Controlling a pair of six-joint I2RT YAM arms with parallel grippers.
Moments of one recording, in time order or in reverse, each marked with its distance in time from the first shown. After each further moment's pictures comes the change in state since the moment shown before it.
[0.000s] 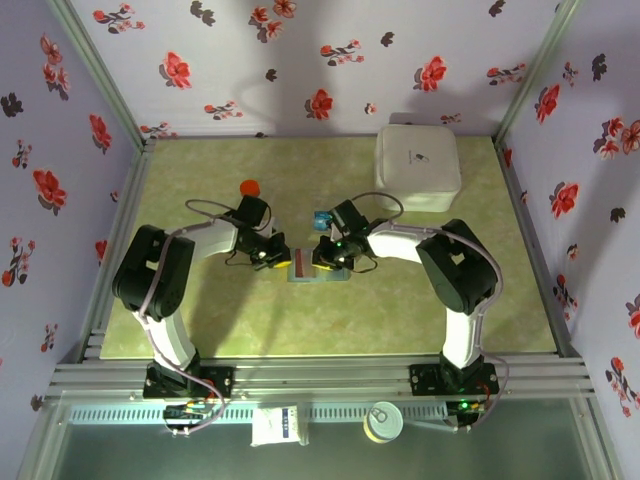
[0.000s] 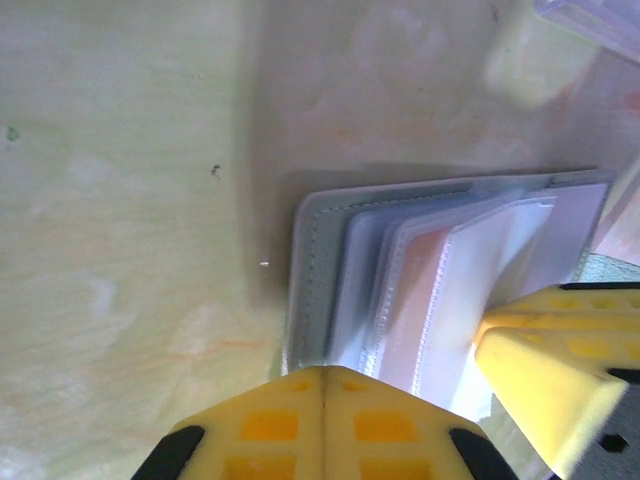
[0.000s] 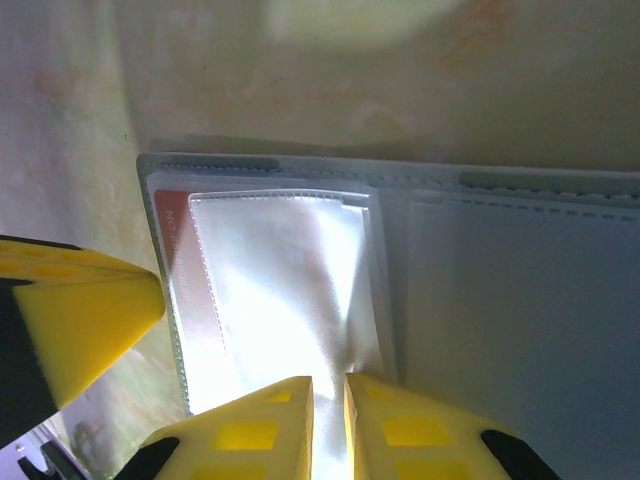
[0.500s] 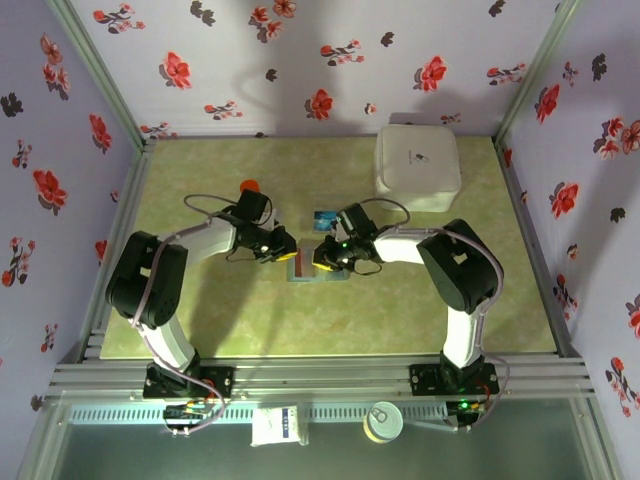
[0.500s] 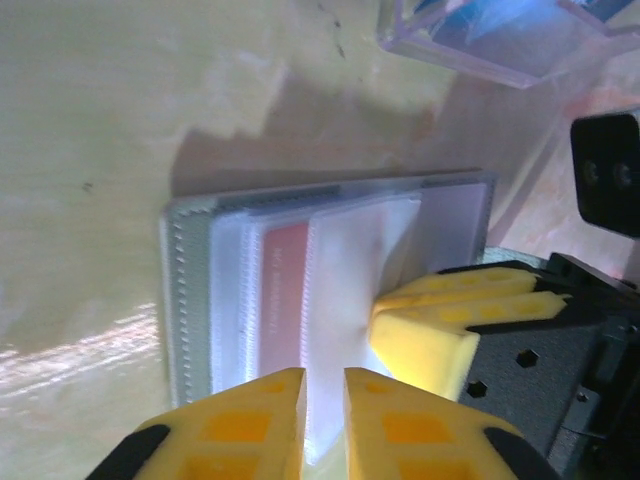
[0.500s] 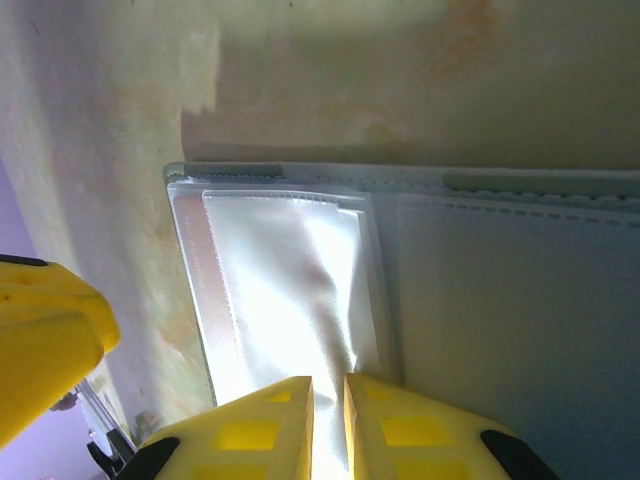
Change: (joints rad) left arm -0.029 -0.053 0.019 0.029 0.026 -0.046; right arm -0.035 -0.004 -0.095 0.187 -0.097 0.078
